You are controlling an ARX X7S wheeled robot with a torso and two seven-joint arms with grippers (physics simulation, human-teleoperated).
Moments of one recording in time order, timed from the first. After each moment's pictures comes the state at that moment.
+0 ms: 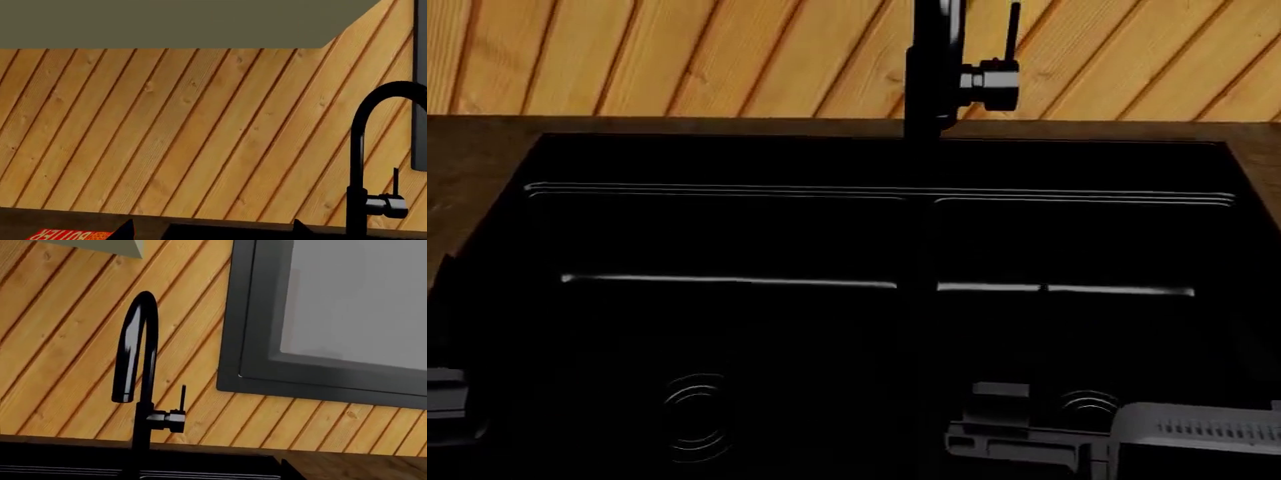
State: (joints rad) left arm -0.14 -0.30 0.00 0.87 -0.35 -0.60 -0.36; right arm 0.16 0.30 -0.02 -0.84 0.18 0.69 0.28
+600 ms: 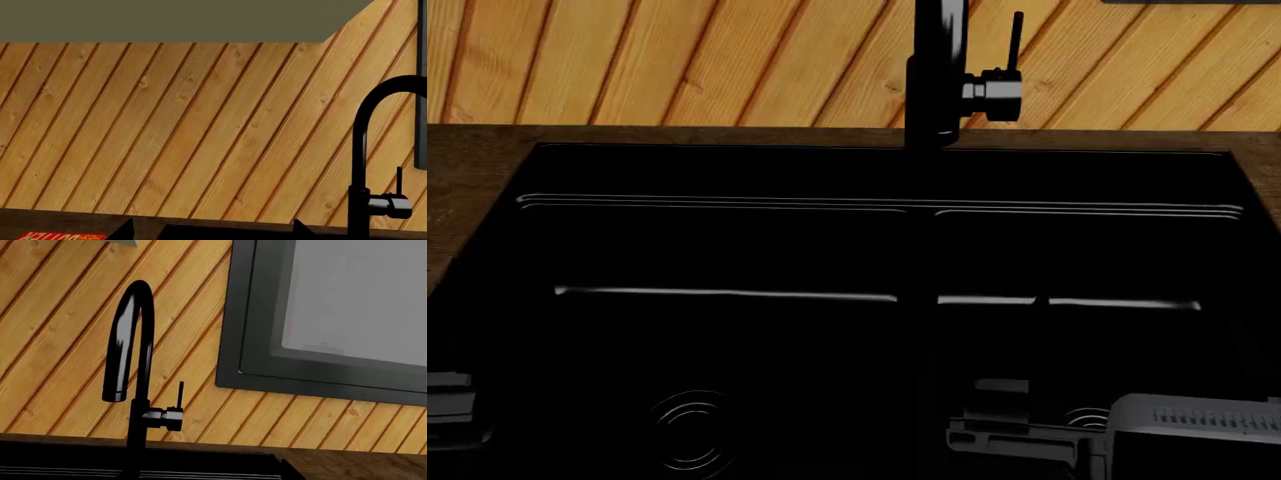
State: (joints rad) left arm -0.13 -0.31 0.02 0.85 -0.36 -0.59 -0.37; right arm 0.17 0.31 -0.03 -0.84 0.19 0.73 0.30
